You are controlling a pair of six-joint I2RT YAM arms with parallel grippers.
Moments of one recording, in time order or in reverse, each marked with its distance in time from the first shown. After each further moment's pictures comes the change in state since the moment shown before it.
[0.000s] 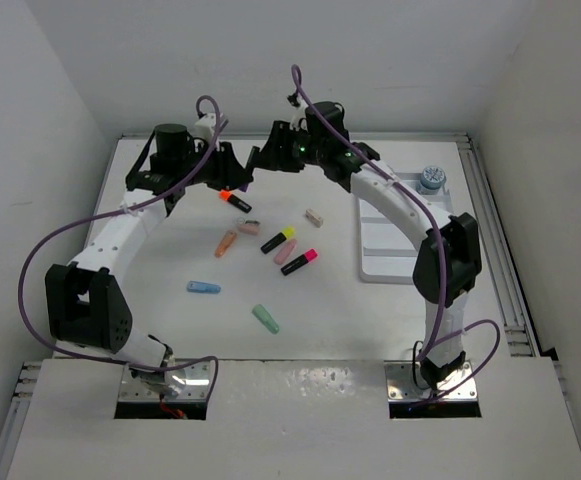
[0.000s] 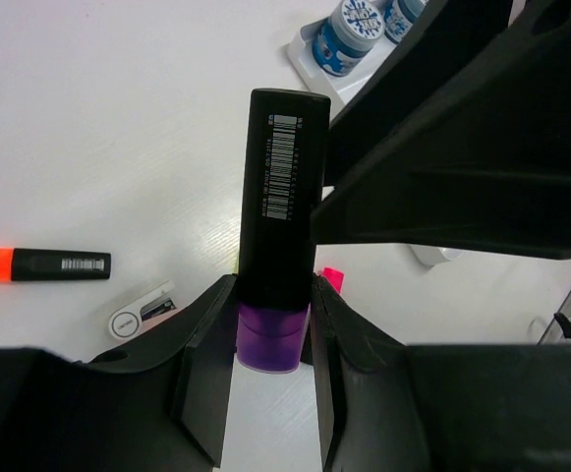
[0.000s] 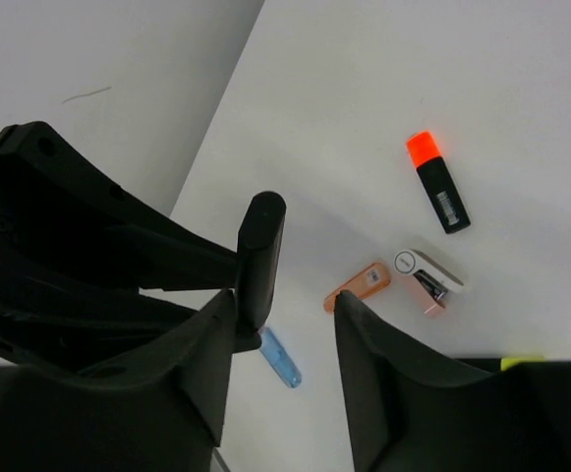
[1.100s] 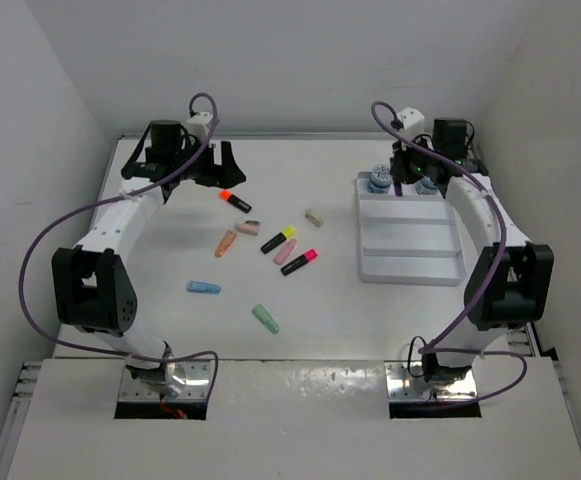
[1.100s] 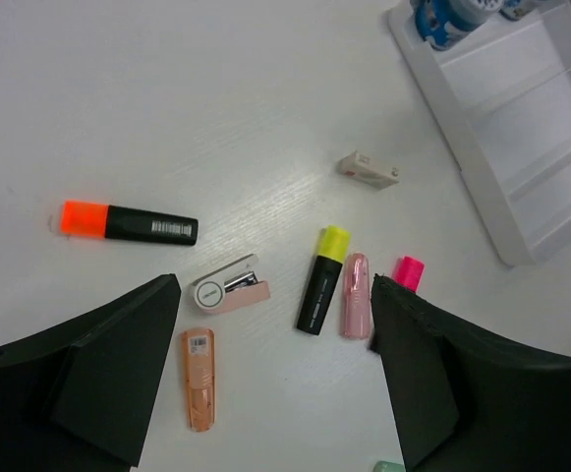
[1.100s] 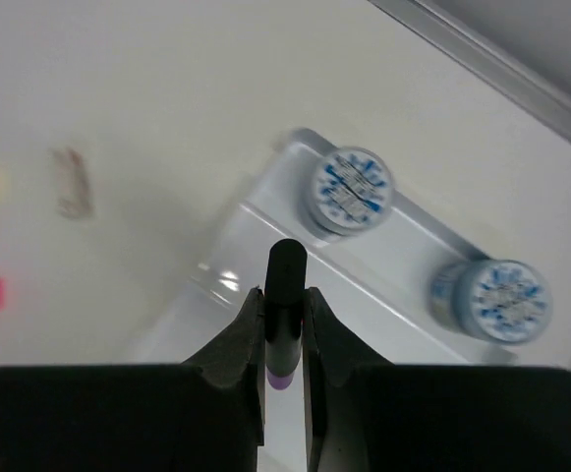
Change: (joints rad) left arm 0.066 0.087 0.078 -0.096 -0.066 0.095; right arm -0.529 -0.295 -0.420 -0.104 -0.021 -0.938
